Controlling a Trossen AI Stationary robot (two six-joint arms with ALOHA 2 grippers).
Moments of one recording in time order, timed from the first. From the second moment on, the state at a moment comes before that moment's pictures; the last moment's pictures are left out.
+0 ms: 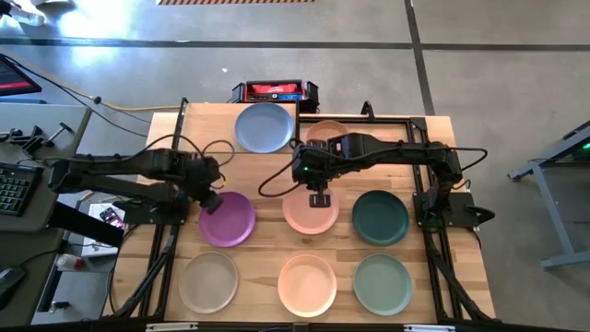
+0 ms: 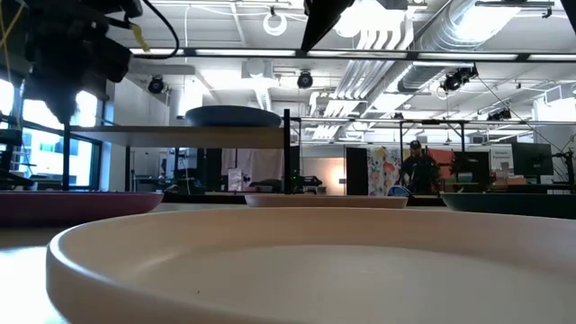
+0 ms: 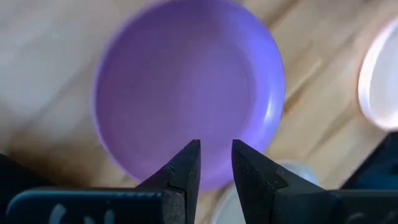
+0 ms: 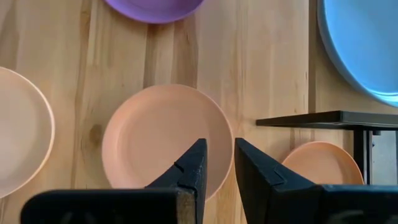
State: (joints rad) left arm 0.08 0.88 0.73 -1.09 0.20 -0.80; right arm 0.02 1.89 2.01 -1.23 0.14 -0.11
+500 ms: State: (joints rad) left arm -0.36 0.91 0.73 -0.87 0.09 -1.02; right arm 0.03 1.89 2.01 -1.24 0.14 -0.04
